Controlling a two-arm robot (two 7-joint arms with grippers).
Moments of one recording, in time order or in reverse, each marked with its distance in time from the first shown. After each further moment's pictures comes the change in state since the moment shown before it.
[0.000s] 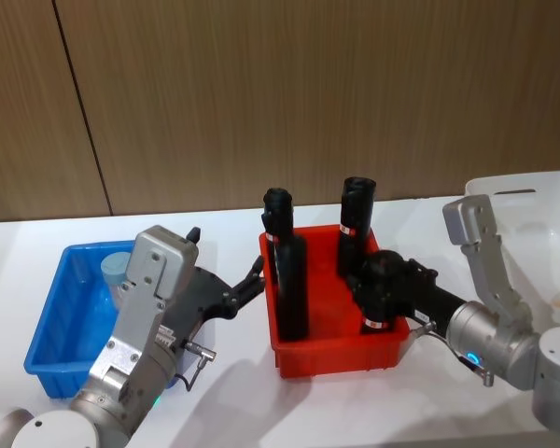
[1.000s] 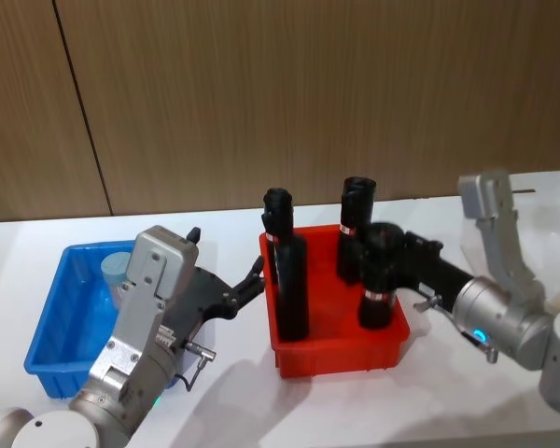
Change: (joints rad) left arm 0.000 0.000 0.000 0.000 0.000 0.000 0.000; right arm -0.003 0.013 0.012 -0.082 0.038 -0.011 -0.003
